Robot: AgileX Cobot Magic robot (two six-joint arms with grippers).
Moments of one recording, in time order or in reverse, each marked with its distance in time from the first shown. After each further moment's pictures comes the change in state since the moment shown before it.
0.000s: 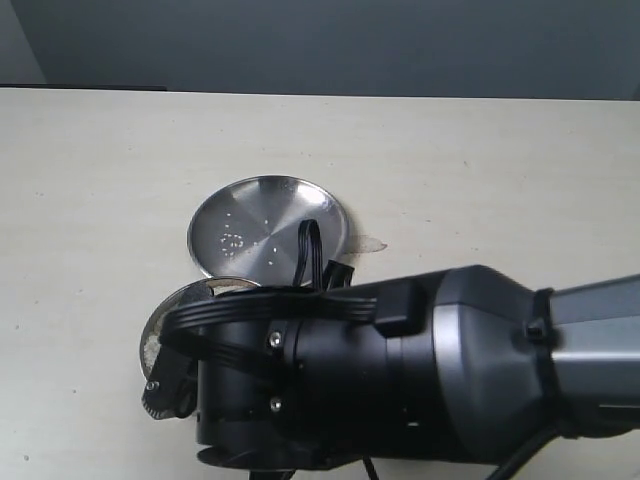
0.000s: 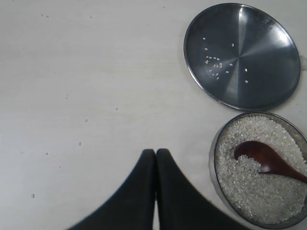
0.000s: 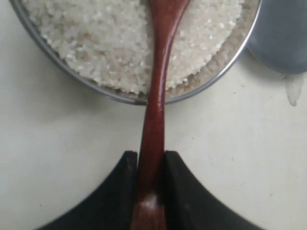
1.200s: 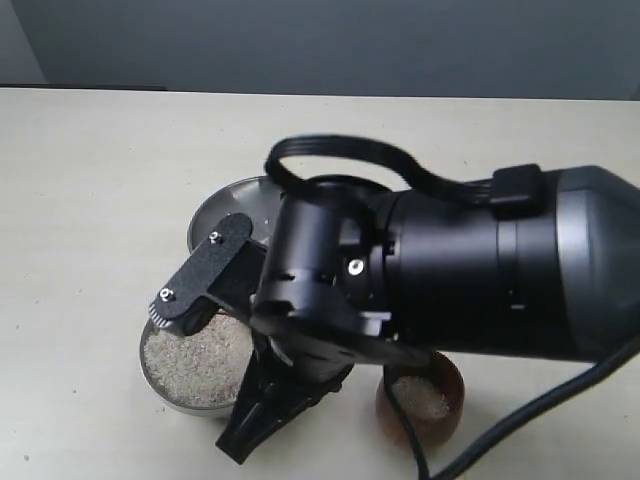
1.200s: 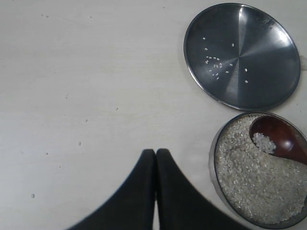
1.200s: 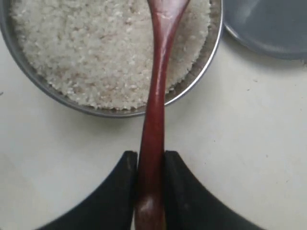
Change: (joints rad) left arm 0.000 0.000 0.000 0.000 0.000 0.000; right arm -0.119 -0.102 0.000 0.203 -0.104 0.013
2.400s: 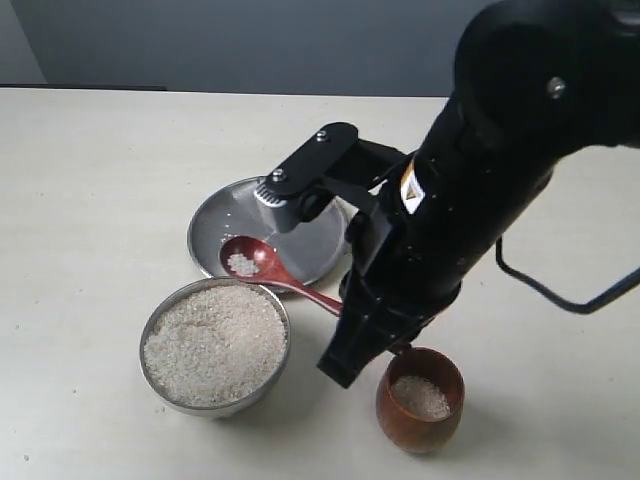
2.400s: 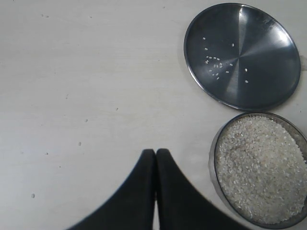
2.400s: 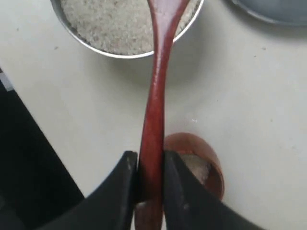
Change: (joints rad) left arm 0.000 0.000 0.000 0.000 0.000 0.000; right arm -0.325 -0.223 0.000 0.490 0.176 -0.587
